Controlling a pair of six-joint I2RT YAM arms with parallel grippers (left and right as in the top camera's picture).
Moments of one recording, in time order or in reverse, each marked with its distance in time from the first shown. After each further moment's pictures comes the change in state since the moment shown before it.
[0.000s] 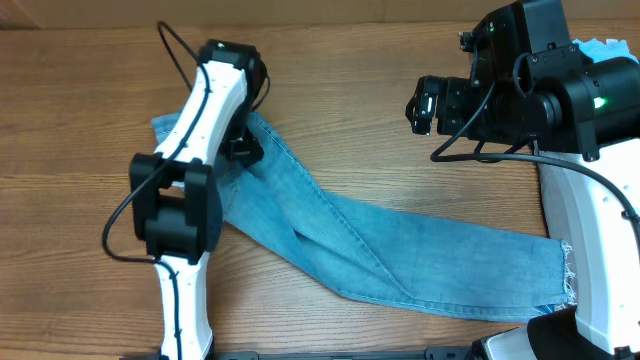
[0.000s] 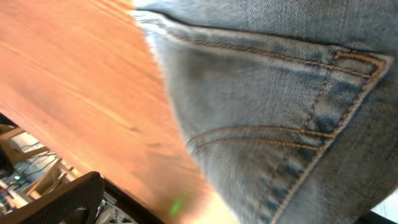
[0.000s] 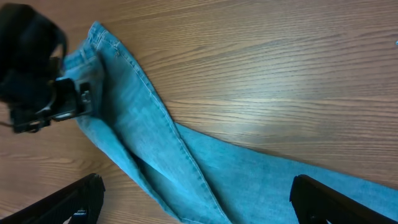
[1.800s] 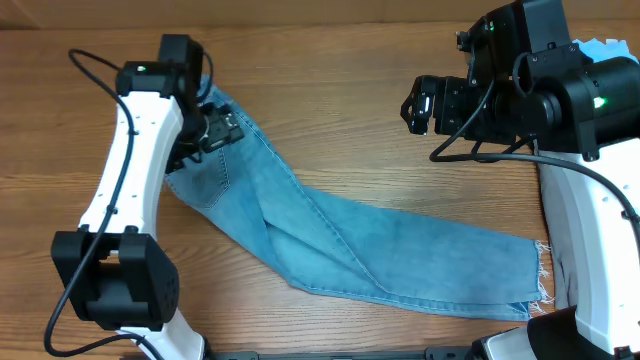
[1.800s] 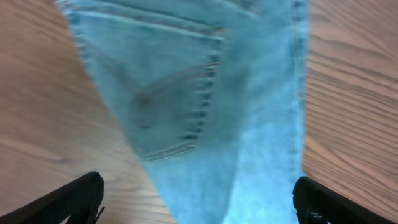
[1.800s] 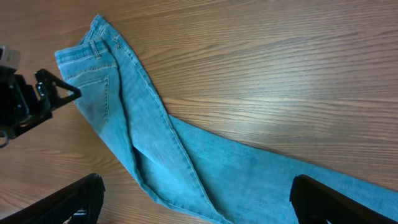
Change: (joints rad) left arm 0.131 -0.407 -0.324 0.413 0.293 0.089; right arm 0.000 0.000 0.000 0.009 -0.046 0.001
